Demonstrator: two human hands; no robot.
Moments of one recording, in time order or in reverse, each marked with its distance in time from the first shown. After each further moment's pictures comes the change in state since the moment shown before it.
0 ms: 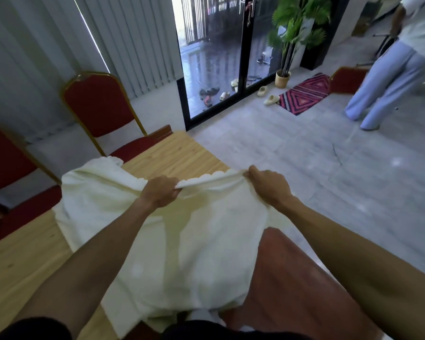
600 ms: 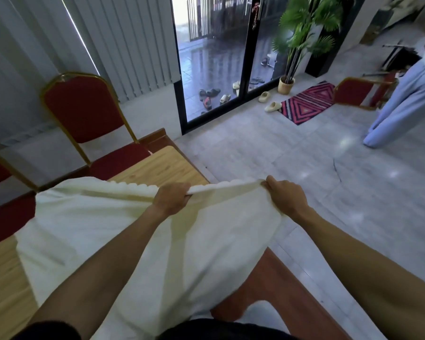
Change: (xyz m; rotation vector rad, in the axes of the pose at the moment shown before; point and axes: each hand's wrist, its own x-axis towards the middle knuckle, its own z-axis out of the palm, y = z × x) left_hand 0.146 0.034 0.019 -0.080 0.054 -0.013; right_hand 0.120 0.128 0.010 -0.165 -0.059 0.059
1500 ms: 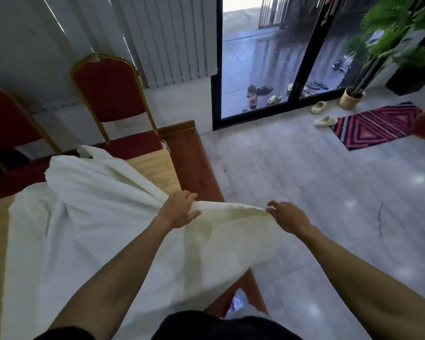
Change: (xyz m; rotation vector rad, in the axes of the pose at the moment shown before) left_hand 0.156 0.097 0.082 0.028 -0.145 -0.307; right_hand 0.209 0.194 0.082 0.131 -0.399 -0.239
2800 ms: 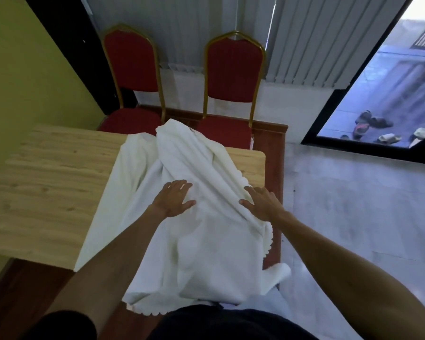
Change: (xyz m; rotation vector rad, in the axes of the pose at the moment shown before) left_hand -0.168 -0.210 -0.006 -0.148 -0.086 -0.553; right_hand 0.125 -0.345 0.004 -0.168 -0.149 -0.662
